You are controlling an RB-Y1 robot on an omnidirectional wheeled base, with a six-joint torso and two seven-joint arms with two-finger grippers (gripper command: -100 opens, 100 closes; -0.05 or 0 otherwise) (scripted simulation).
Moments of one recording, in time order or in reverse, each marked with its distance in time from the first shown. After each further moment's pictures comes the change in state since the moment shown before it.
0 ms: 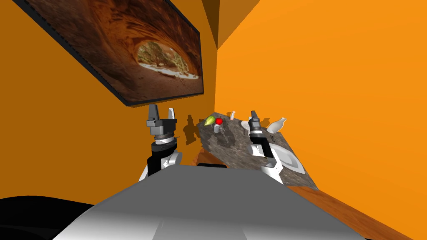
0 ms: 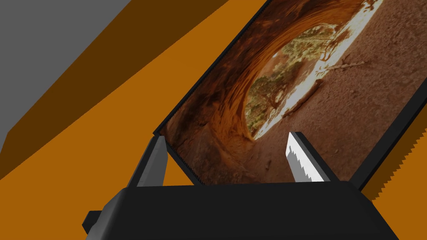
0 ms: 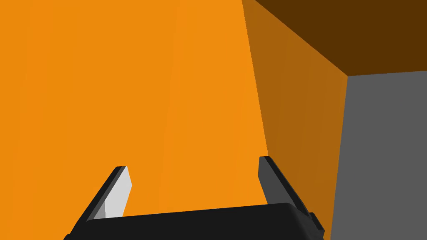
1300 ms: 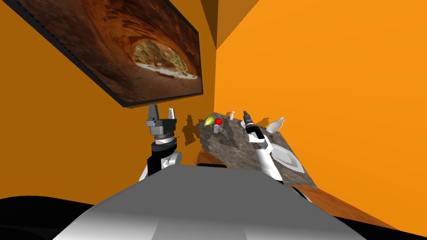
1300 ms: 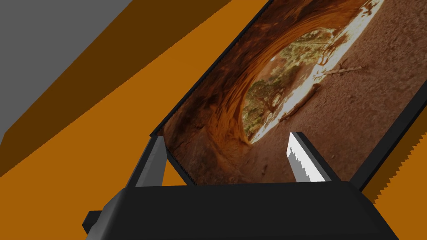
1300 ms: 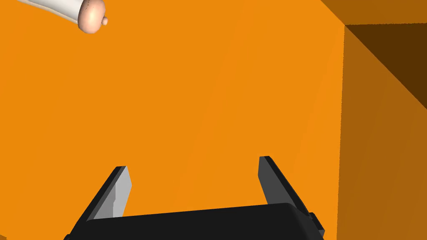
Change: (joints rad) left arm 0.000 0.000 0.000 0.000 0.000 0.000 0.000; right arm -0.301 -0.077 -0.020 0.304 -0.057 0.341 0.129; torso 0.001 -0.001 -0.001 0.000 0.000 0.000
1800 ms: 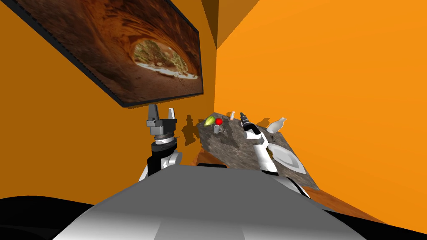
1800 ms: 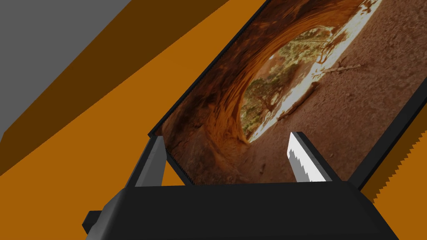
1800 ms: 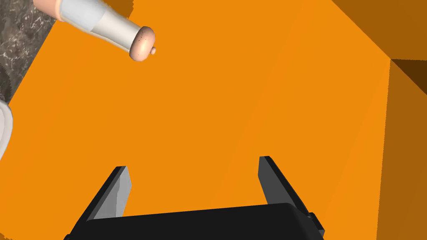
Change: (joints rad) left arm 0.000 0.000 0.000 0.000 0.000 0.000 0.000; right arm -0.096 -0.012 0.020 0.120 -0.012 0.136 0.055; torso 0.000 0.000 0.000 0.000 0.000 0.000
